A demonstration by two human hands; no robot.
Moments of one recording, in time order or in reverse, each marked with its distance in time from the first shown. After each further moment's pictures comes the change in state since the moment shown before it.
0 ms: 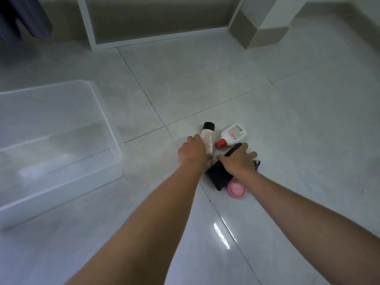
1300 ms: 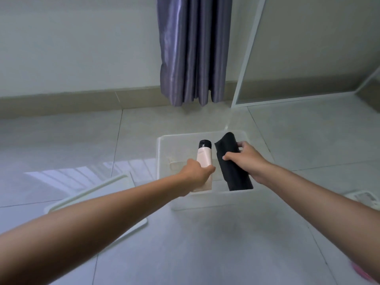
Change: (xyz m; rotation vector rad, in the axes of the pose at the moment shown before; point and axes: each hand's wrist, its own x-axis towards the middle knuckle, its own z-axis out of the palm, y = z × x) left_hand -0.165 -0.231 -0.204 -0.711 0.109 -0.558; right_hand -0.199 -0.228 0.049 0.422 -0.620 -0.624
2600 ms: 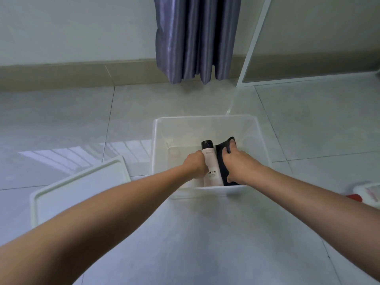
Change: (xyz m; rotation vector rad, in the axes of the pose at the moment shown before) left_hand 0.083 -0.025 0.032 0.355 -0.024 0.131; right_hand 0.023 0.036 0.033 -1.417 -0.175 -0.310
